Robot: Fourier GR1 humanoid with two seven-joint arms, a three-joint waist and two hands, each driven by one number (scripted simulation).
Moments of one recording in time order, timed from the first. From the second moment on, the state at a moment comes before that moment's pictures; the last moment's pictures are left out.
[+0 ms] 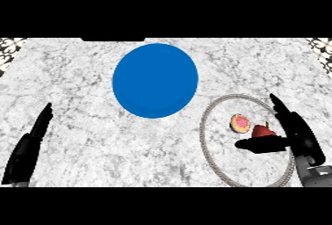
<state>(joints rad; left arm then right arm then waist) 0.08 0.50 -0.13 -1.45 0.05 0.23 -0.16 -0.13 -0.48 0.26 -1.71 0.10 -0.25 0.85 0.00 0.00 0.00</state>
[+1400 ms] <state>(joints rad) 0.10 0.36 0.04 -1.51 -0.11 0.08 -0.12 -0.19 -0.23 0.11 -1.42 0.29 -0.11 0.57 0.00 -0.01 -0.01</state>
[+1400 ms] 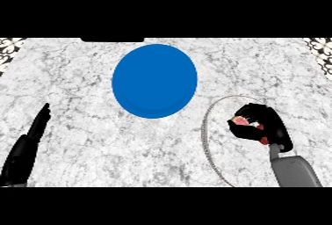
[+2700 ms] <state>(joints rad) -0.01 0.33 -0.02 -1.50 -0.15 0.03 -0.11 -0.86 -0.64 0.11 -0.95 0.45 0.13 -0.39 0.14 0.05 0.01</state>
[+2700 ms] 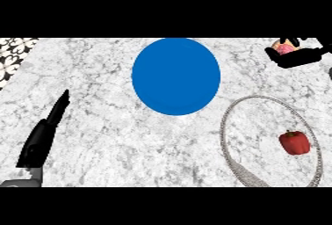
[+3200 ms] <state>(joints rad) -0.02 0.33 0.01 -1.46 -0.15 0.04 -0.12 -1.10 -0.55 0.09 -0.67 0.39 0.26 -0.74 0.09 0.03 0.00</state>
